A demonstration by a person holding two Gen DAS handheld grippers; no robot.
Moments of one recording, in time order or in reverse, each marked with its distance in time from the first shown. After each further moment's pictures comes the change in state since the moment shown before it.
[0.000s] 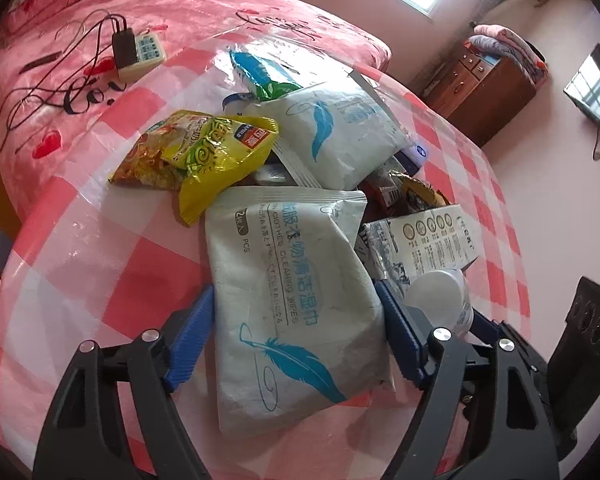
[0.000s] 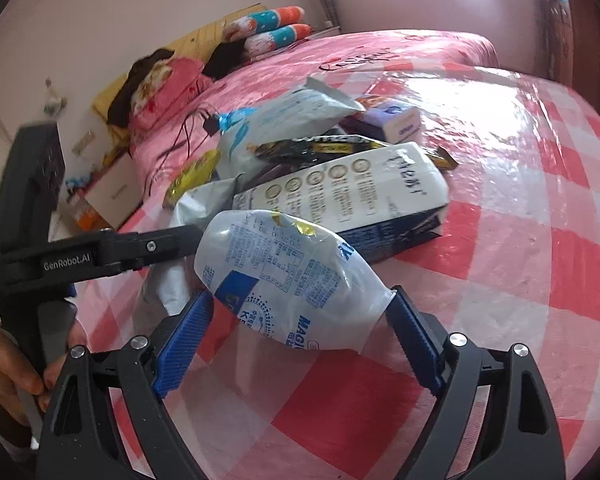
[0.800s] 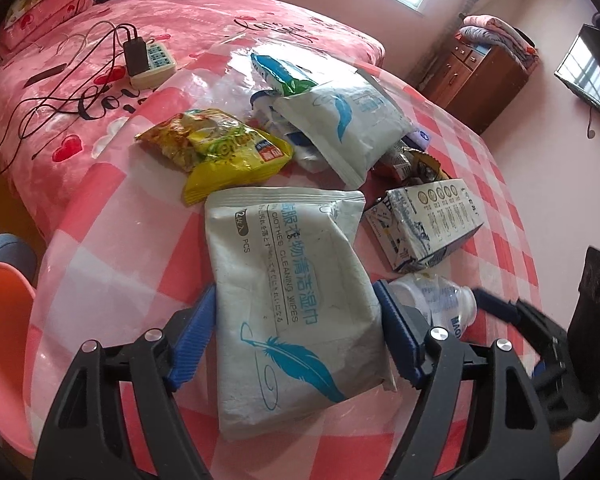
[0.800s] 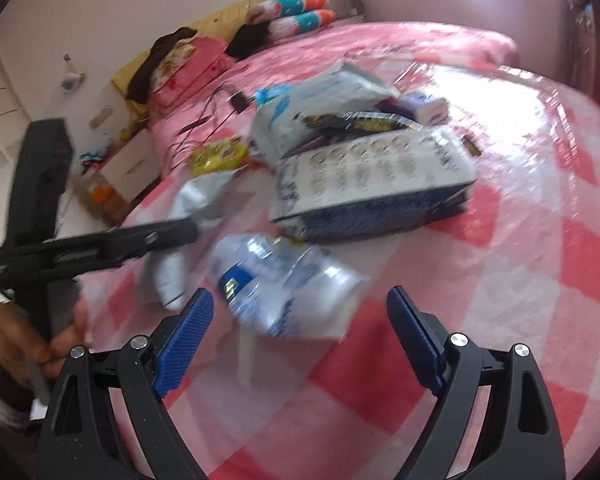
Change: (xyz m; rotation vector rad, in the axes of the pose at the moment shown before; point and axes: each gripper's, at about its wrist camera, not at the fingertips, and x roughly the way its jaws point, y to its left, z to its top) left arm -0.023 0.024 -0.022 0.056 -0.013 0.011; right arm -0.008 0.020 -0.007 -0.058 0.038 0.037
